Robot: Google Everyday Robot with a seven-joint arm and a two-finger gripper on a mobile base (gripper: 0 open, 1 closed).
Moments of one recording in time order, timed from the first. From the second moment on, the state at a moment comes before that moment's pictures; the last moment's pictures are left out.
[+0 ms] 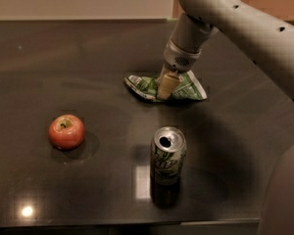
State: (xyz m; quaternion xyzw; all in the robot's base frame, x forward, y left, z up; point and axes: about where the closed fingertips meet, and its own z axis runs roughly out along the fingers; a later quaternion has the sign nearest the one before) arm 0.609 -0.059 0.833 -0.66 0.74 0.11 0.12
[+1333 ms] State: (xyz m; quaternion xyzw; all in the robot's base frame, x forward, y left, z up) arm 0.527 -0.128 0.890 -0.63 0.75 0.11 0.17
